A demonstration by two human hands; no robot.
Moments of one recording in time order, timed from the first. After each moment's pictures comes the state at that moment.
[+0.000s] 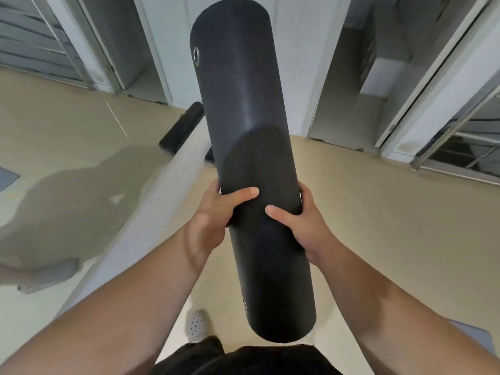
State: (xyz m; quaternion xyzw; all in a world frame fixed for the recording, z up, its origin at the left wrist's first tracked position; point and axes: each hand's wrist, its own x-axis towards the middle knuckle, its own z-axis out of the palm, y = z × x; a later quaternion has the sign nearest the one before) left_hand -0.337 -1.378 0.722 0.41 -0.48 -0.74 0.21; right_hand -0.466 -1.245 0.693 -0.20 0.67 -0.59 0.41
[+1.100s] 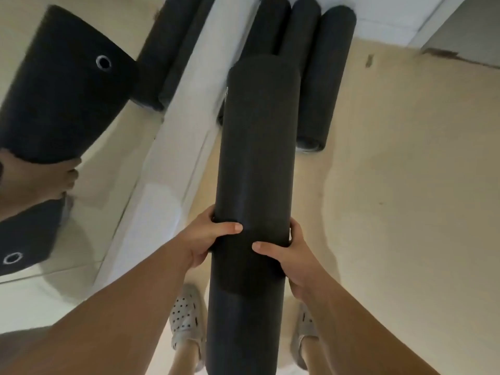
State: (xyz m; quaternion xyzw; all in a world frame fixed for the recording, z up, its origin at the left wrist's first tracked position) left_hand -0.515 -1.982 0.166 0.51 -0.45 -0.73 -0.10; right_hand -0.639 -1.809 0.162 0.07 0.63 -0.49 0.59
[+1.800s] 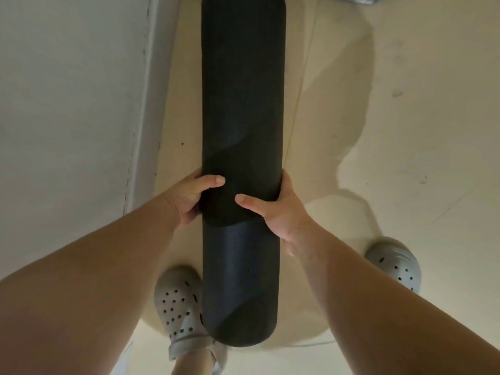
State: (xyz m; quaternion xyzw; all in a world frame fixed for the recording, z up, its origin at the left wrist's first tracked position) left_hand -0.447 -2.024 -0.173 0.53 -0.38 -0.74 -0.16; right_hand -0.553 -1.857 -0.167 0.07 0.70 -0.43 0.57
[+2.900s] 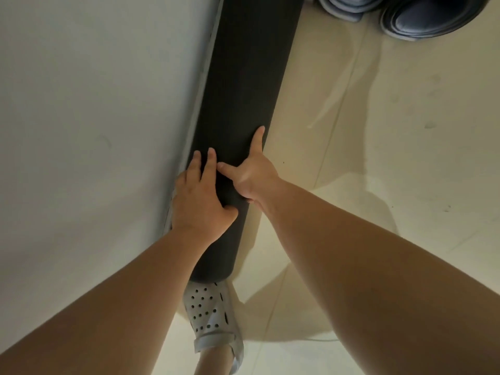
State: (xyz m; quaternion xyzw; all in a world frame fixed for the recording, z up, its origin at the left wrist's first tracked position) left_hand -0.412 -2.047 -0.117 0.46 -0.85 -0.18 -0.21; right_hand -0.550 -2.016 -0.125 -0.11 0.75 -0.26 0.60
